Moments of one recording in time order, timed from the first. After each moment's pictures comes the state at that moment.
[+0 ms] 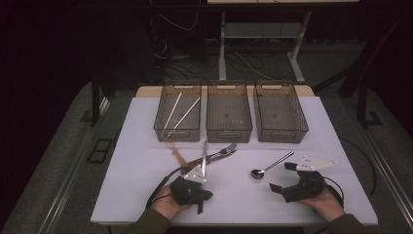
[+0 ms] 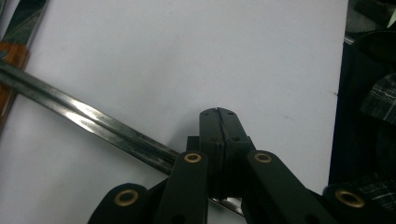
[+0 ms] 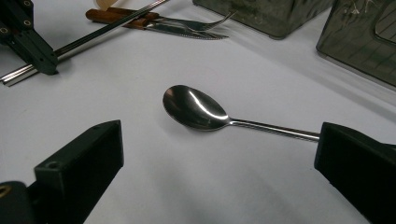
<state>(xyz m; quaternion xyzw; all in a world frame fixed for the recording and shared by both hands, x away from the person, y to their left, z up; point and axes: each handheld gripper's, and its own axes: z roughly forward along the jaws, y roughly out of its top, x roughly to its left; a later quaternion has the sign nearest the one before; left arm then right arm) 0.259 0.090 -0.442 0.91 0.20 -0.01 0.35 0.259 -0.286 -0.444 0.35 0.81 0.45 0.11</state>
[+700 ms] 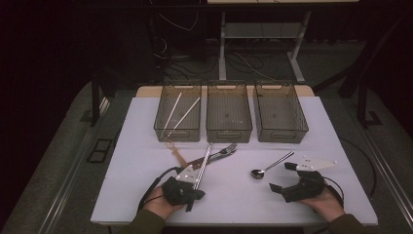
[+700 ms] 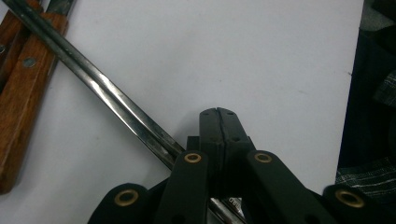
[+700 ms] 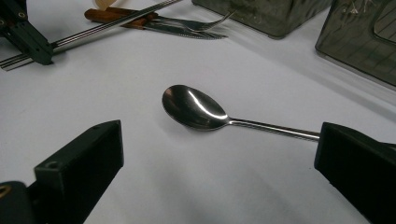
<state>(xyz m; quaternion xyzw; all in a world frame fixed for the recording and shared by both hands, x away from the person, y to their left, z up) 0.258 0.110 -0.440 0.92 0.21 0.00 0.34 0.259 -0.286 -0.444 0.36 0.81 0.45 0.11</state>
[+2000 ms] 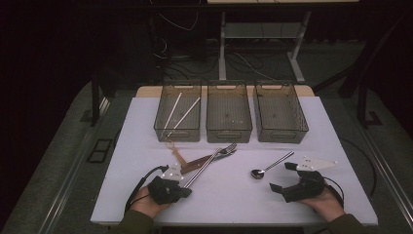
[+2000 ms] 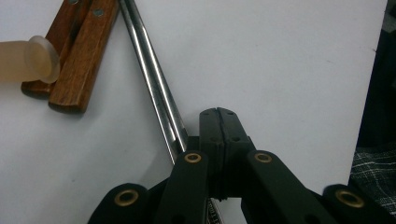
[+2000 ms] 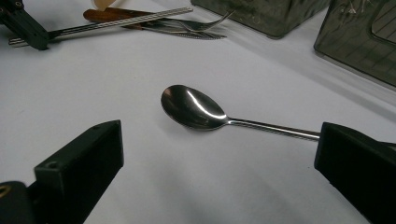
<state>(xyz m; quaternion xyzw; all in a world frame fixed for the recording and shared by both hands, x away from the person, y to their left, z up) 0.259 0.146 -0.440 0.91 0.24 0.02 0.34 0.259 -0.286 -0.444 0.36 0.81 0.45 0.11</state>
